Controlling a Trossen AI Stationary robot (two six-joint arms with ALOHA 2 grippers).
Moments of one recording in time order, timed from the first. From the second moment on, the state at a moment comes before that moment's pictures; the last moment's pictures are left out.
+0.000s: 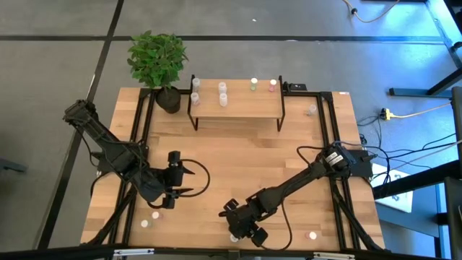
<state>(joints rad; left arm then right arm) -0.70 1.19 1.06 -0.69 -0.60 -0.42 0.53 2.17 1.65 -0.51 -0.18 -0.18</state>
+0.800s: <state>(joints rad) -0.70 1.19 1.06 -0.69 -0.60 -0.42 0.53 2.15 1.65 -0.55 -0.18 -0.16</state>
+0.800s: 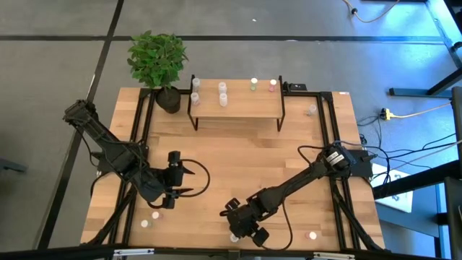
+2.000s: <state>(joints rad) -0.58 1.19 1.06 -0.69 -0.96 -0.55 -0.05 1.63 1.65 -0.90 0.16 0.05</state>
